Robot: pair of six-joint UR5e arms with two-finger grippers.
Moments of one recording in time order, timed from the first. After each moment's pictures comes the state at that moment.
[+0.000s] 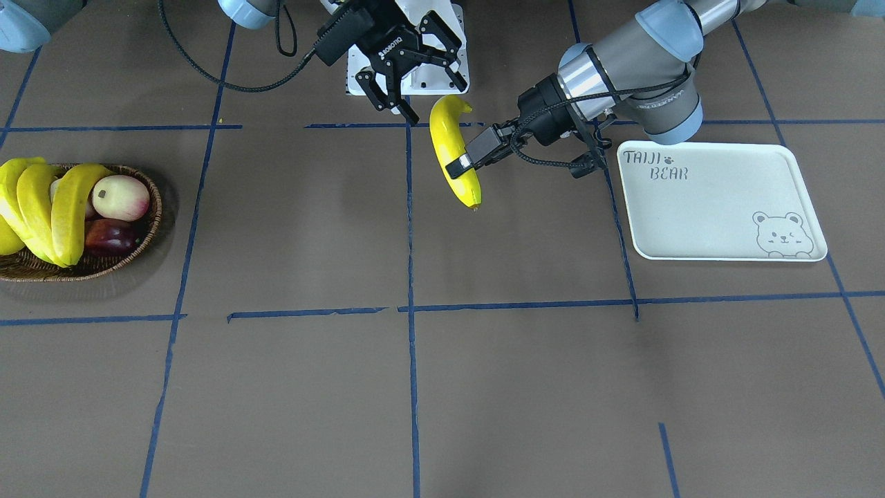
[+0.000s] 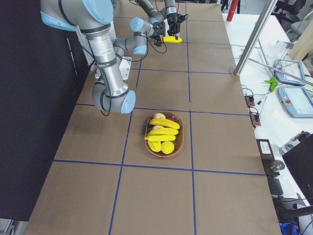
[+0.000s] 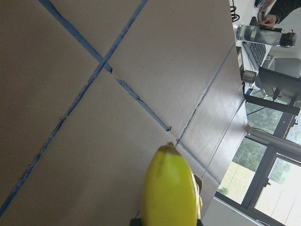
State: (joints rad) left arm -0.70 -2.04 -1.66 -2.70 -2.04 -2.22; right arm 0.30 -1.02 1.97 -0.98 1.34 1.49
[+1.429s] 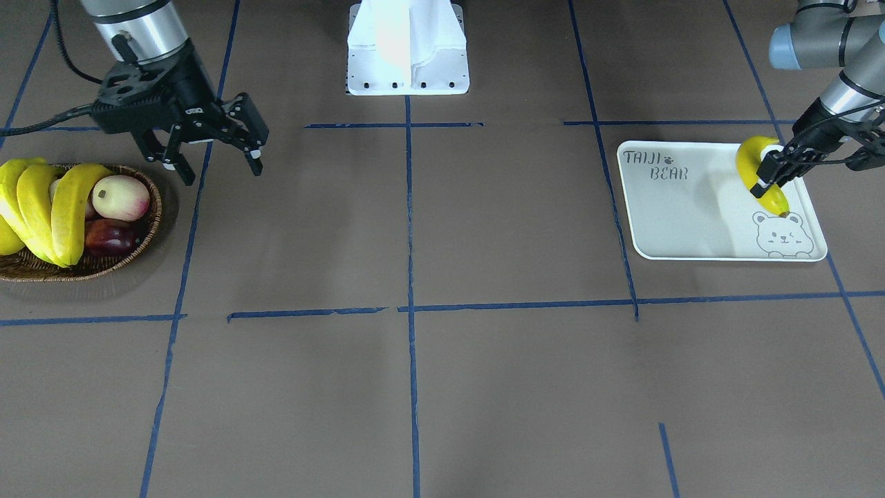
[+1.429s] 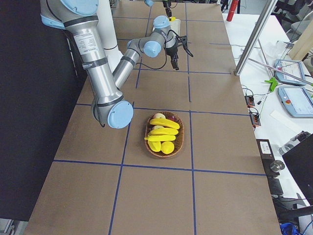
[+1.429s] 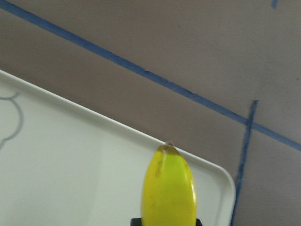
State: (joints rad) left arm -1.02 -1.32 -1.63 -2.58 -2.11 -1.20; right arm 0.82 -1.23 2.13 -1.57 1.93 1.02
